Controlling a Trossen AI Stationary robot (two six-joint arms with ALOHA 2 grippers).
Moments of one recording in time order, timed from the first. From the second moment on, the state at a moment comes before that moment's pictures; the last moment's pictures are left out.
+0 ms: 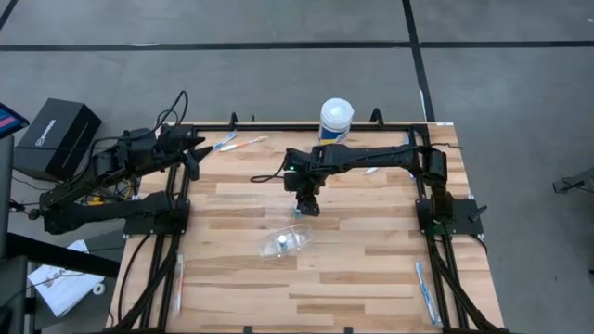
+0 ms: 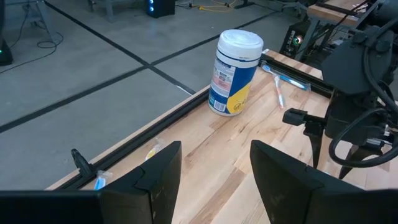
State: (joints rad) left arm 0.39 0.54 0.89 -0.73 -0.28 -0.22; right arm -0.15 2.02 1.66 -0.82 -0.34 -0.14
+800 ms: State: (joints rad) left arm 0.39 0.54 0.89 -0.73 -0.26 -0.21; right arm -0.14 2.07 1.66 -0.90 -0.34 -0.14
